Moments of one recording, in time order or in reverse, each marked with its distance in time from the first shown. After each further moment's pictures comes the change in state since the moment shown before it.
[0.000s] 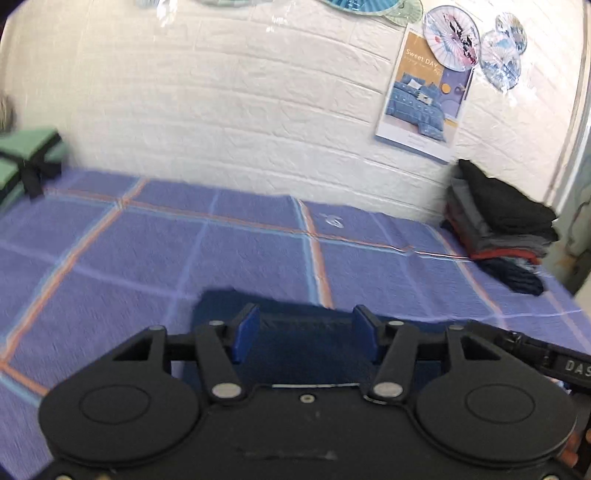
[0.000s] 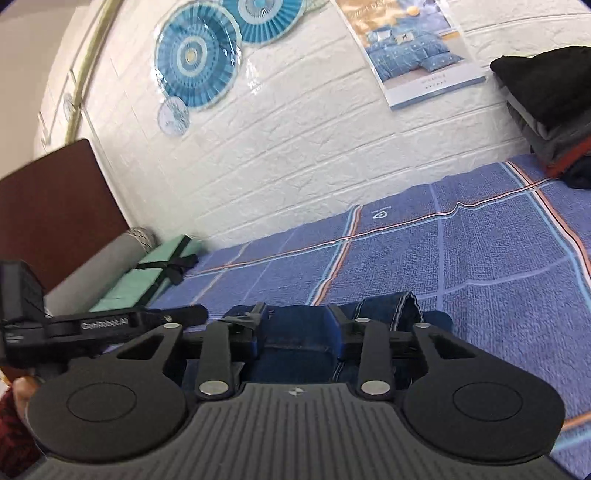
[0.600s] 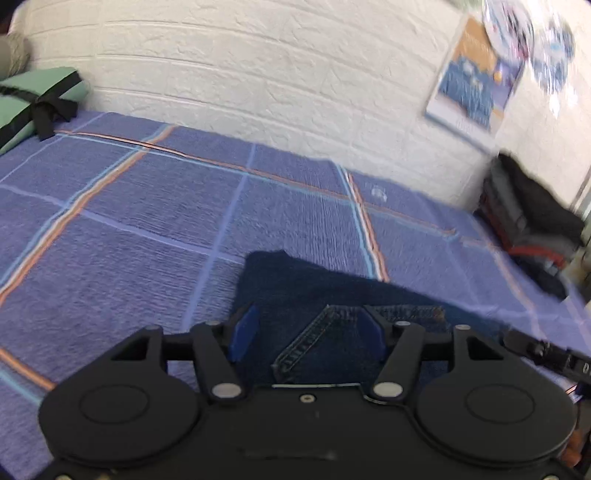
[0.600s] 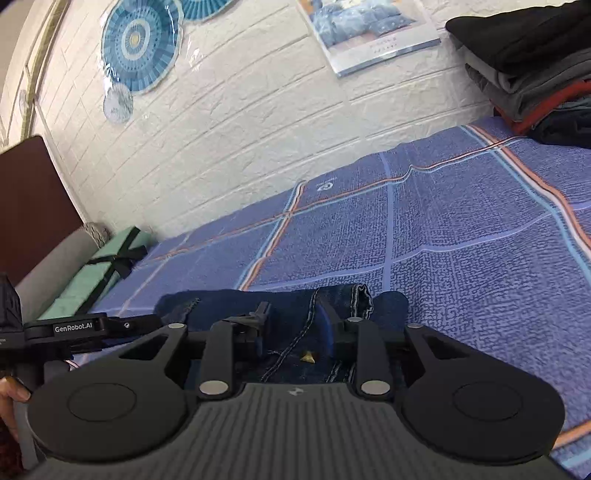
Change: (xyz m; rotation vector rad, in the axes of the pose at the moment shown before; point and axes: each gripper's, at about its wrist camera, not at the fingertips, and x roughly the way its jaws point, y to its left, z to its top) left arm 0.025 0.064 -0.025 -0.156 0.083 -0.012; right arm -0.002 -0.043 -0.020 0.101 0.010 -0.053
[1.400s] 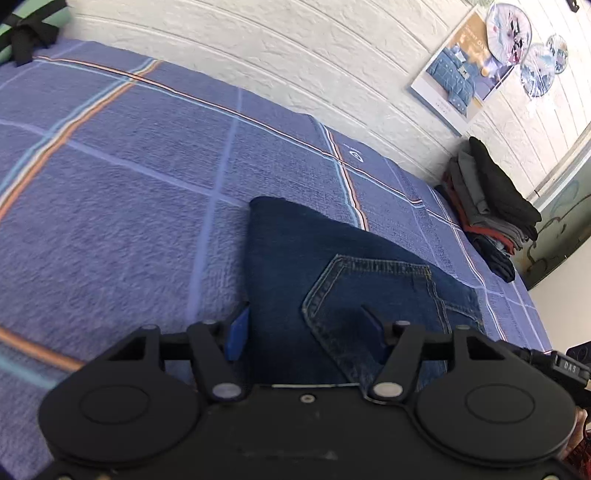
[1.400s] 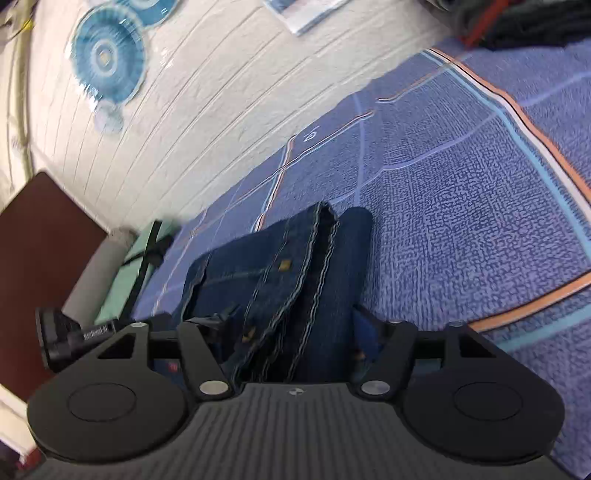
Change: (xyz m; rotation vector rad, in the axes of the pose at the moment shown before) left arm 0.024 0.048 -0.003 -0.068 0.173 -0.207; right arm -0.018 -0.034 -0.014 0.260 0.169 0.079
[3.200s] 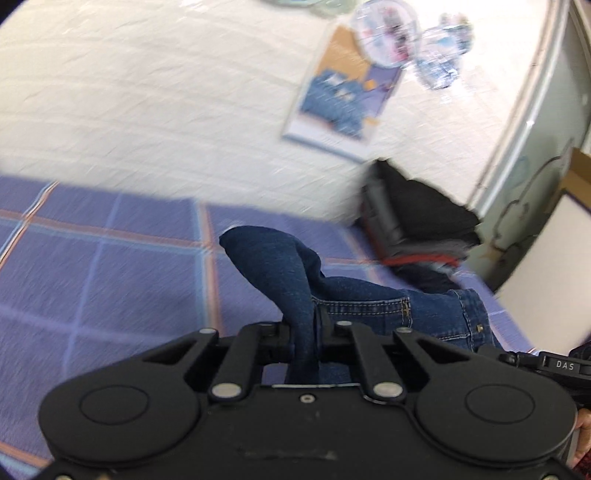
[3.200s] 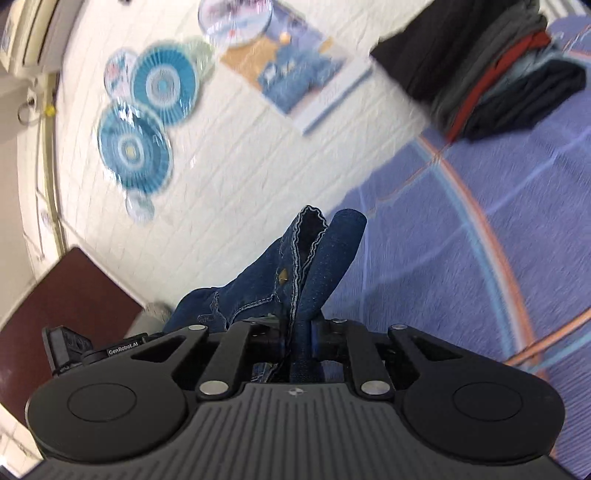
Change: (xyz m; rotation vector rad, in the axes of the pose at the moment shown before) left arm -0.005 -0.193 0.037 0.263 -0.161 -0.056; right arm -0.105 -0.001 0.057 0.036 -0.230 0.099
